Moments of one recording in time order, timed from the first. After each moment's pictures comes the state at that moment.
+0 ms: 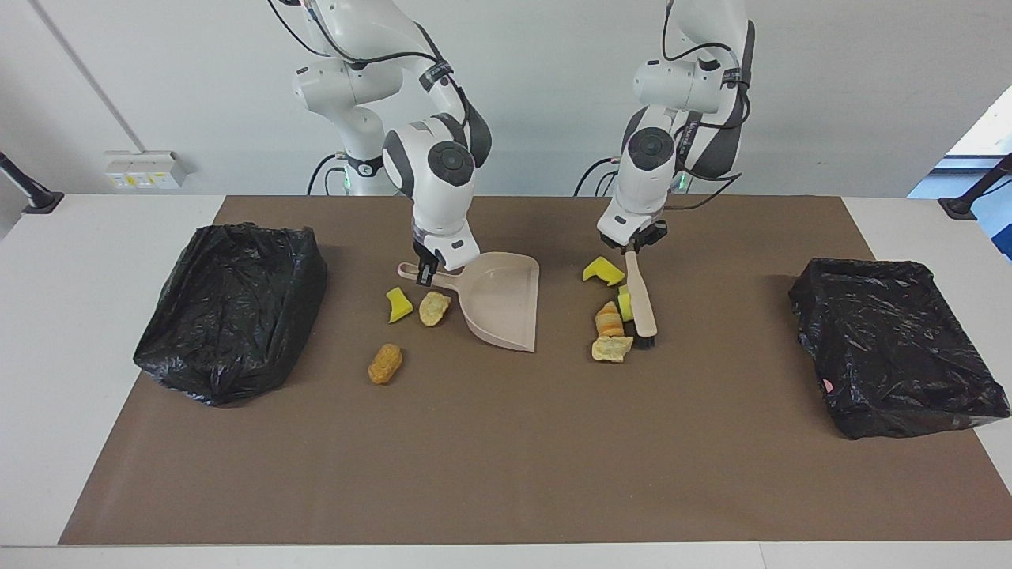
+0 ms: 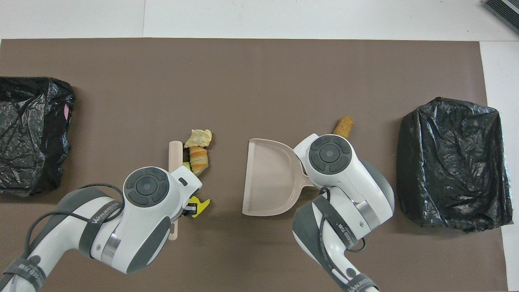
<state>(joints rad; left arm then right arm) -0.29 -0.07 -0.25 -2.33 0.02 2.04 -0.47 0.37 0.13 0.10 -2.05 -0.19 1.97 -0.85</state>
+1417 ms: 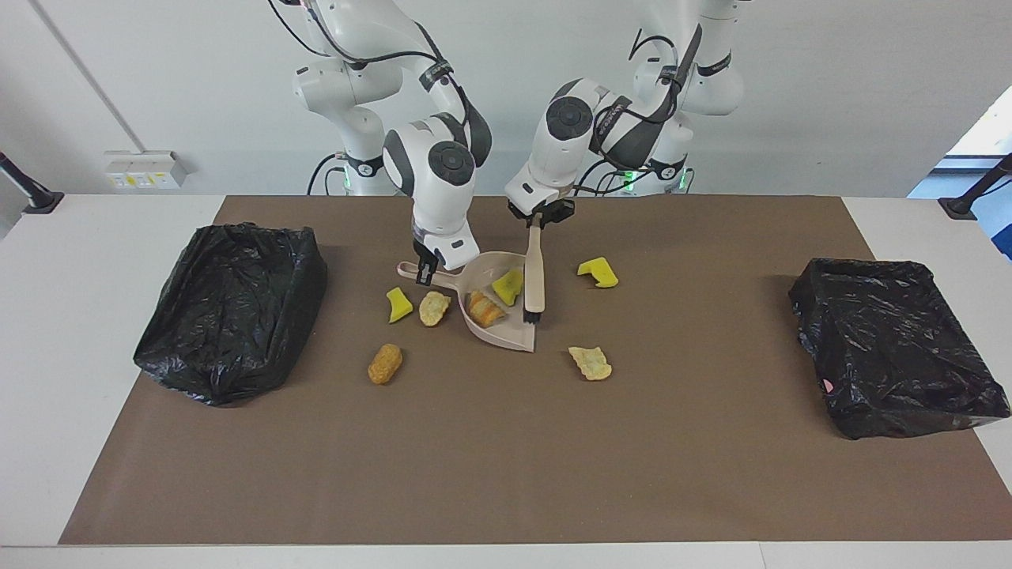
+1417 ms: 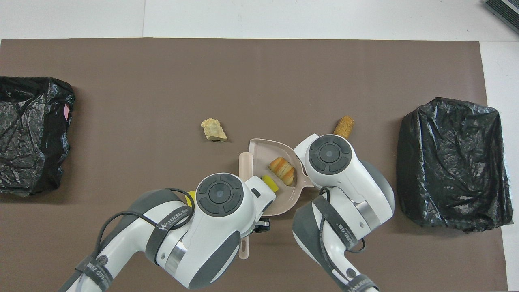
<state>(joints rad) -0.41 0.04 -0.38 -2.07 -0.24 1.93 -0.61 0.37 0.13 0.10 -2.05 -0.19 1.97 -0.84</state>
